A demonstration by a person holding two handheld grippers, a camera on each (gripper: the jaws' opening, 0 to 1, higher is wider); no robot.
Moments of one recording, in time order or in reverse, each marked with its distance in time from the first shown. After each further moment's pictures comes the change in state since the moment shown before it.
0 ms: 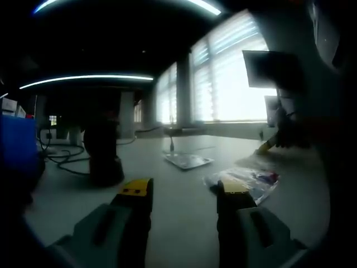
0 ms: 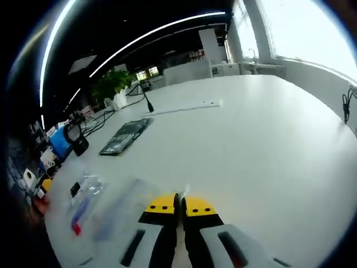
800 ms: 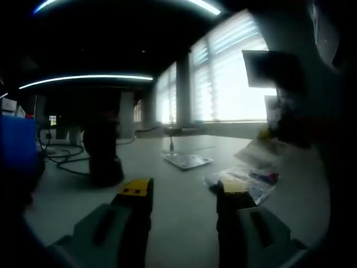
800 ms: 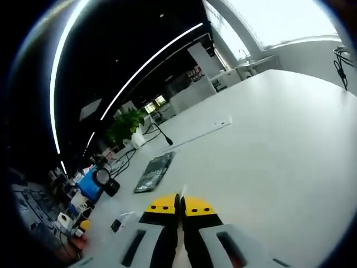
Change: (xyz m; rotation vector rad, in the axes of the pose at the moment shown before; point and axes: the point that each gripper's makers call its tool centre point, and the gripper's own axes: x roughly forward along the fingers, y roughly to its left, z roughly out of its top) left arm 0.000 0.000 -0.001 0.001 0.001 -0.002; right arm -0.031 0.030 0.041 0.192 -0.171 0.165
